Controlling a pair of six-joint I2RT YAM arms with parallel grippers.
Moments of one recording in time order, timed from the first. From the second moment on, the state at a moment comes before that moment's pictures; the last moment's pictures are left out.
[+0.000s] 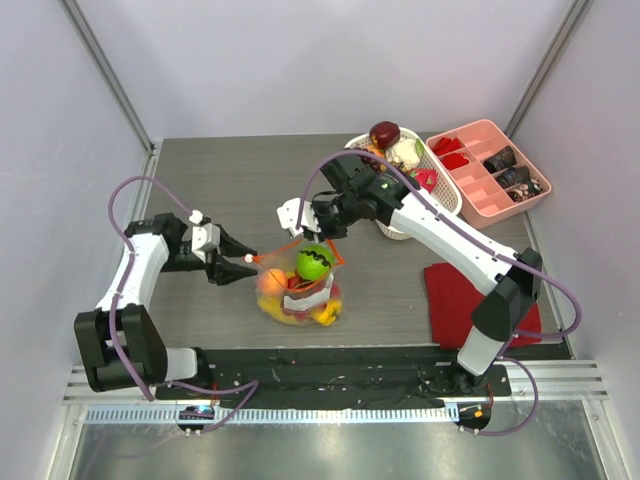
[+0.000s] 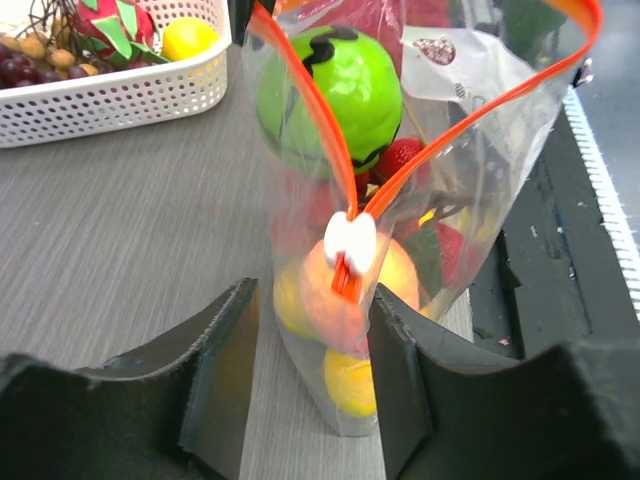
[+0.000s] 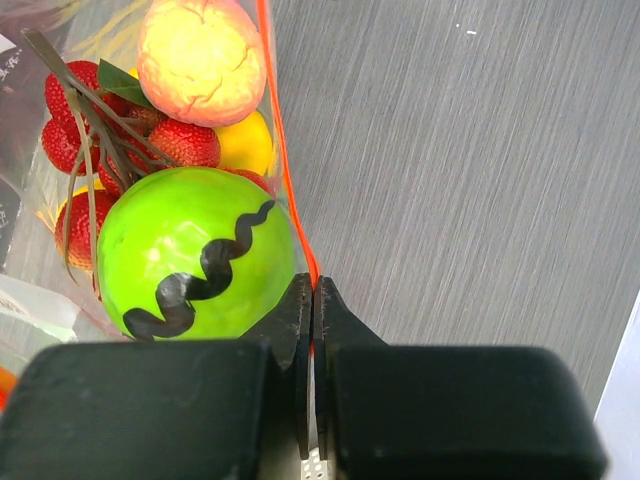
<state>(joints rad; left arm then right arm) 0.14 1.32 0.95 -1.34 1.46 1.75 0.80 1.70 1.75 -0.96 -0.51 -1.06</state>
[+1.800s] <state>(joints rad) 0.12 1.23 1.10 -1.35 1.41 1.55 0.98 1.84 1.87 -0.53 -0.60 -0.44</state>
